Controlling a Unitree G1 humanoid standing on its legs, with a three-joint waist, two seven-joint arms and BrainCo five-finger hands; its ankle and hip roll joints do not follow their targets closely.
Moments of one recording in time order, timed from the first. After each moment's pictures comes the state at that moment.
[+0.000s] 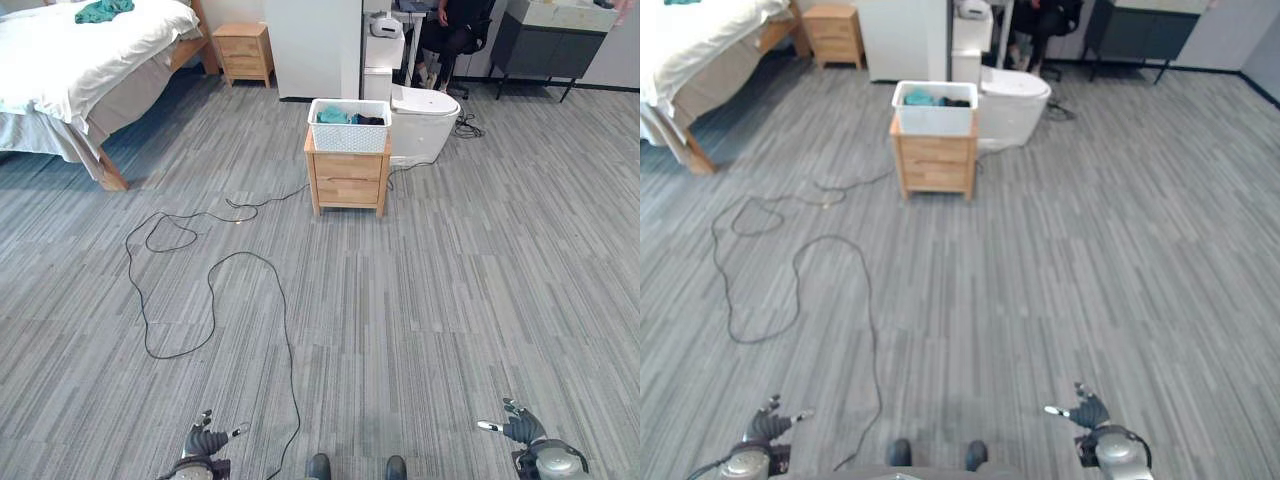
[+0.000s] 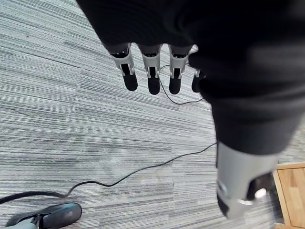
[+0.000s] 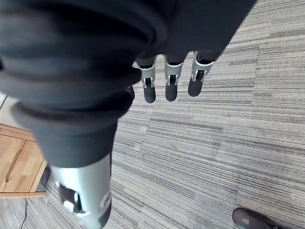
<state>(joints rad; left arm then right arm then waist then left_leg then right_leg) 0.15 0.35 -0.03 0.82 -0.20 -0.07 0.06 0.05 -0.43 0.20 0.87 0.14 -0.07 -0.06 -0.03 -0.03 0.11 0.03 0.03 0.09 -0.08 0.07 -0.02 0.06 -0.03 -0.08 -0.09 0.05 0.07</state>
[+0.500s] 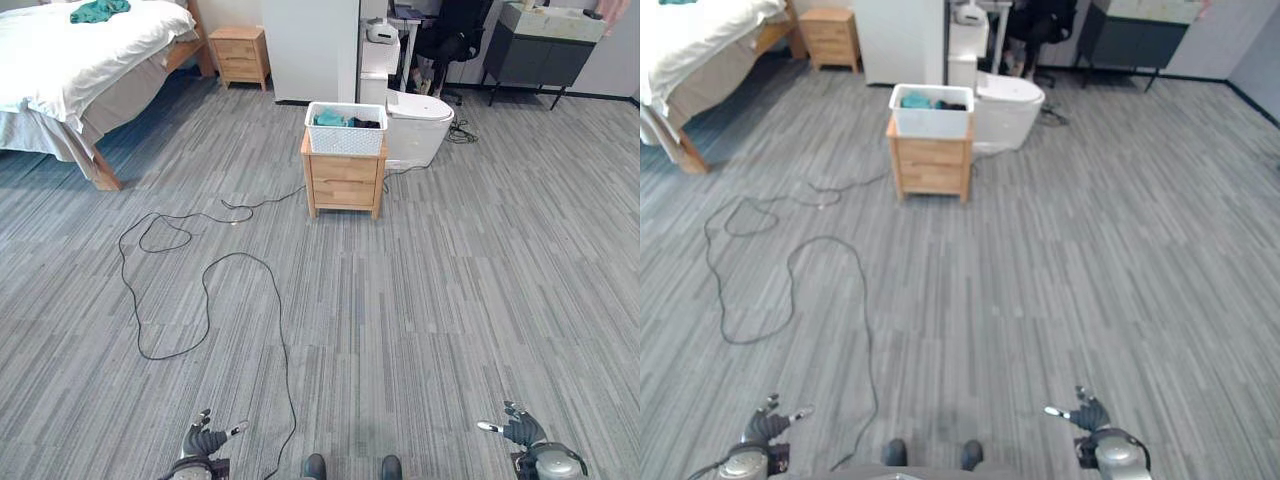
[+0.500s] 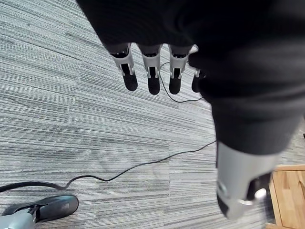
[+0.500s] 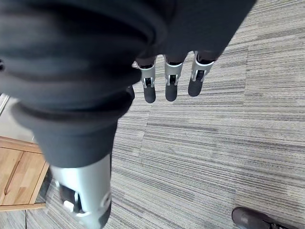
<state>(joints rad) 0.16 0.35 -0.03 0.80 -0.23 -0.07 0.07 0.06 -0.42 0.19 0.88 0.18 -0.07 -0.06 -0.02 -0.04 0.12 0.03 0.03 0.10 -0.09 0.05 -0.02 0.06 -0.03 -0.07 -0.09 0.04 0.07</state>
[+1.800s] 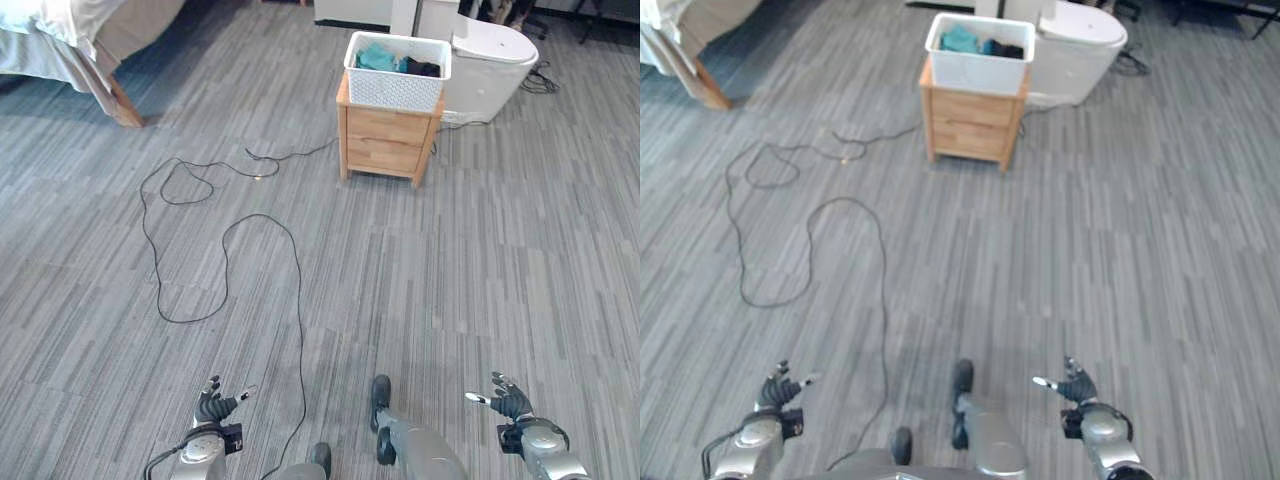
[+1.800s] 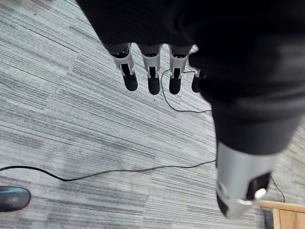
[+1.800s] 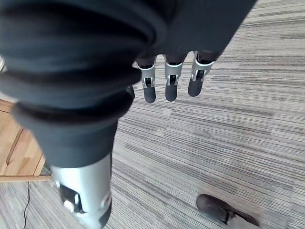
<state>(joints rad) 0.09 0.33 -0.05 0.75 -0.31 -0.08 0.10 0.02 -0.39 0.16 0.80 0.21 -0.07 -0.11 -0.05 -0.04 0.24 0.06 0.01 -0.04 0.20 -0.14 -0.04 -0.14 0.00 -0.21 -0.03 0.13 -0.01</state>
